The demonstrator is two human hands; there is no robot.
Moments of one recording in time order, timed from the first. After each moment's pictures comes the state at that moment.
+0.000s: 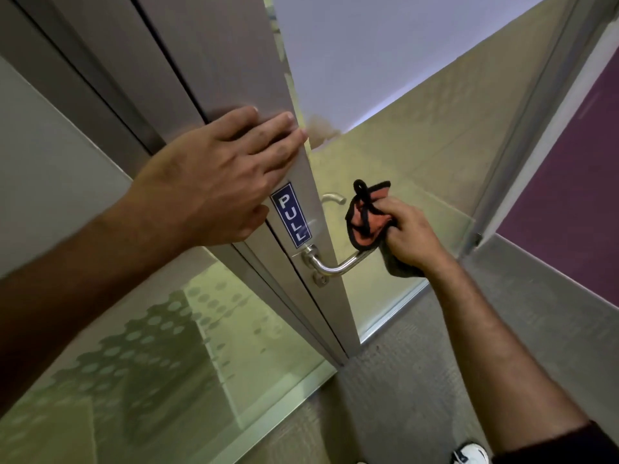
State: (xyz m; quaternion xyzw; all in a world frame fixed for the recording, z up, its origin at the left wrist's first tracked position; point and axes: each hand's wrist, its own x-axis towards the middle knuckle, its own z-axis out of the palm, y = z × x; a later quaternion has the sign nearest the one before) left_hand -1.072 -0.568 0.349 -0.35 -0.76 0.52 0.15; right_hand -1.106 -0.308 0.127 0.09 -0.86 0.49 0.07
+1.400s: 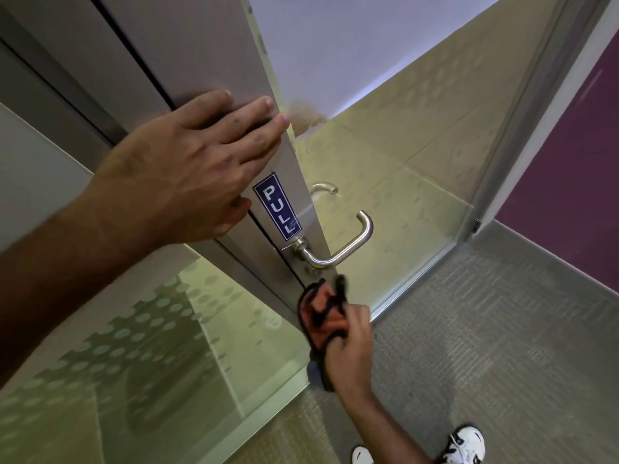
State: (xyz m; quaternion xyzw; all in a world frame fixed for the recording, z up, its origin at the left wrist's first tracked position) left_hand -1.075 -0.572 0.344 -0.35 -0.73 0.55 0.17; right_hand -0.946 -0.442 0.044 -0.16 -0.76 0.62 0.11
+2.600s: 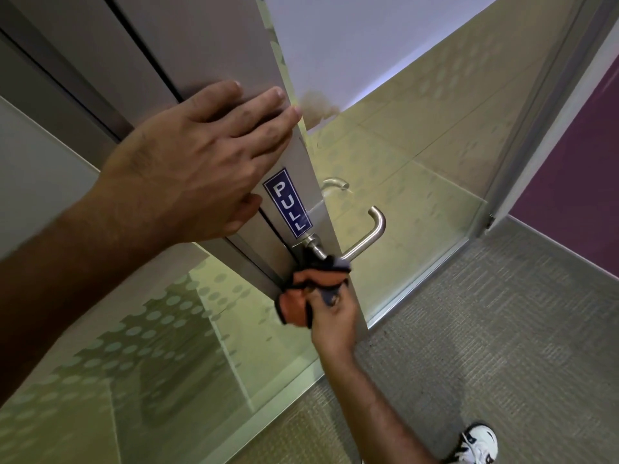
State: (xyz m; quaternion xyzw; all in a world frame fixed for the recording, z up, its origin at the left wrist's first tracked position) left_hand -1.074 -0.569 0.348 -0.34 -0.74 0.55 0.17; right_hand -0.987 -0.476 0.066 -0.24 -0.56 0.79 0.02
